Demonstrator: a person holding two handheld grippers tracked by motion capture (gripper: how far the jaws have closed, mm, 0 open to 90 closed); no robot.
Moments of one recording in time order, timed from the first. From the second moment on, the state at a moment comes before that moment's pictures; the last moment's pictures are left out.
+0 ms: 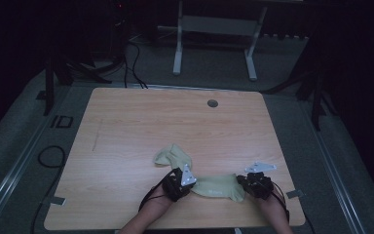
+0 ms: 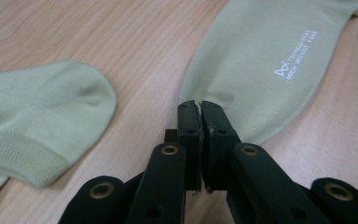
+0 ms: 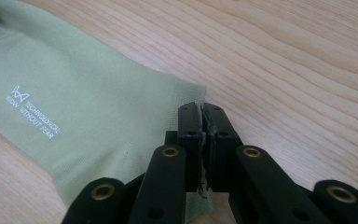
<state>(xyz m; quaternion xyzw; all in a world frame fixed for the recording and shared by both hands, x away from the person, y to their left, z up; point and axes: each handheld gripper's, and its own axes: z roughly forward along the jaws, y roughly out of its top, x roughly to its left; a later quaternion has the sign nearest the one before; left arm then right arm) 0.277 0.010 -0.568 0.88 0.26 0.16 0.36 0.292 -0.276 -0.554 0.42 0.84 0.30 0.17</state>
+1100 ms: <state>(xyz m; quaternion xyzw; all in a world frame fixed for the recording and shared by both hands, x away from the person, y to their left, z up) 0.242 0.130 -0.565 0.82 0.37 0.17 0.40 0.339 -0.167 -0.508 0.36 0.85 0.35 0.16</state>
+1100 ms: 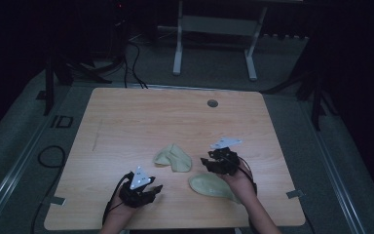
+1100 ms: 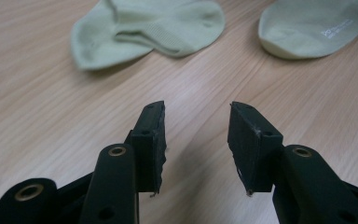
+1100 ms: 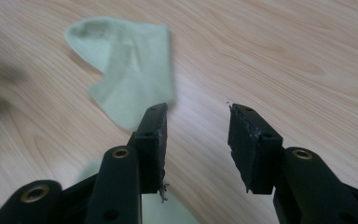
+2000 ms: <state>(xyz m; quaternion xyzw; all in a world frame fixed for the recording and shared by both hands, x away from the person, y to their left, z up) 0.225 0.144 -0.574 0.82 0.38 0.17 0.40 0.385 -0.032 -0.555 0.33 0.89 0.29 0.15</state>
